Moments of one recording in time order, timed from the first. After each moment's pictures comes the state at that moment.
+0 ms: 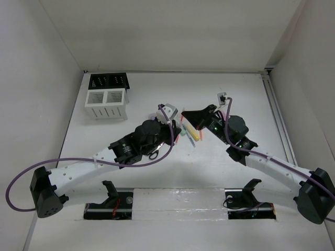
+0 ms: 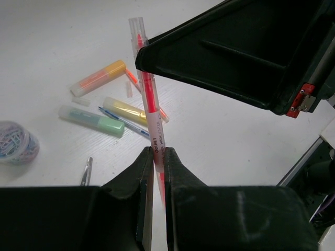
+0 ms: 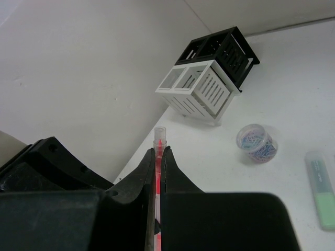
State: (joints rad) left arm -1.03 1.06 0.87 -0.08 -0.25 -0.31; right arm 0.69 1.08 0.63 0.58 -0.12 0.74
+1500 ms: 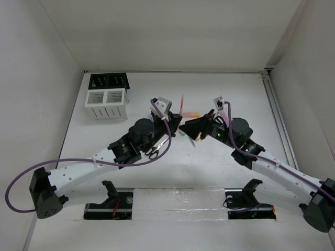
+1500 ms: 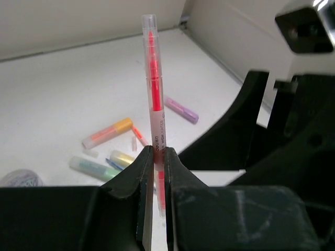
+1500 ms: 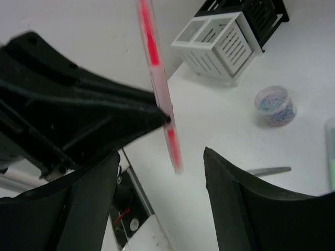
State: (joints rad) left arm -1.02 1.06 0.86 0.12 -0.32 -0.27; right arm 0.71 0.98 0.64 0.41 -0.23 0.69
